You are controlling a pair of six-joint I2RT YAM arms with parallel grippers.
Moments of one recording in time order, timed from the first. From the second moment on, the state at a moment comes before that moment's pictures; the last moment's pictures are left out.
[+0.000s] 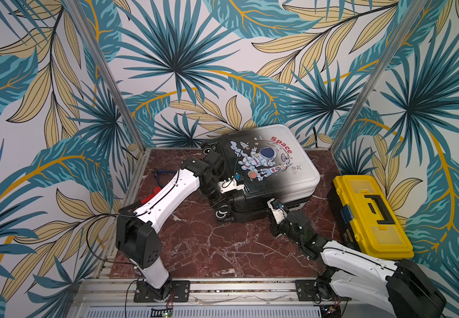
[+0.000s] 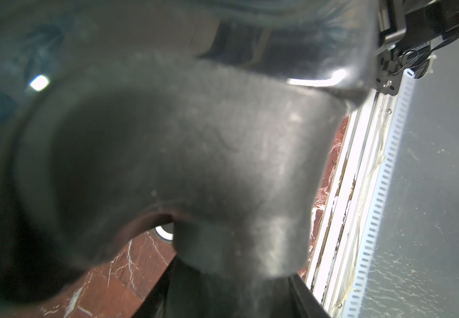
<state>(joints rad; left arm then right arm) -0.53 1.68 1.62 -1.27 0.45 0.58 0.66 1.07 0.33 0.31 0.10 -0.01</state>
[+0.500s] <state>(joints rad) -0.51 1.65 1.62 -1.19 0.44 0.58 0.61 0.91 0.25 0.28 0.19 0.29</state>
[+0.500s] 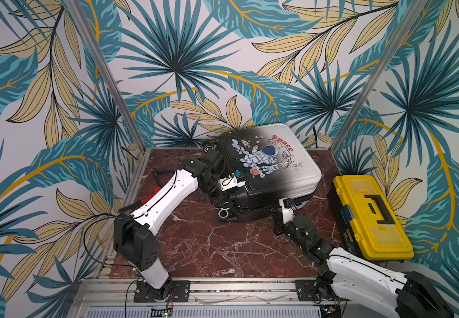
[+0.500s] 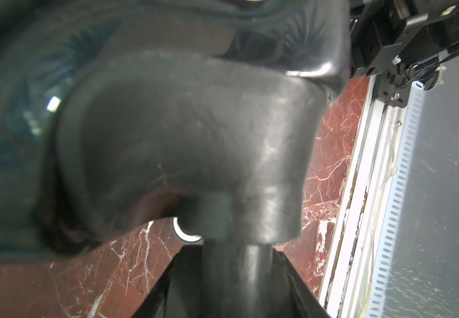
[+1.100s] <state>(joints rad) -0.48 1.65 1.61 -1.19 0.51 0.58 0.54 0.86 0.26 0.20 0.05 0.18</state>
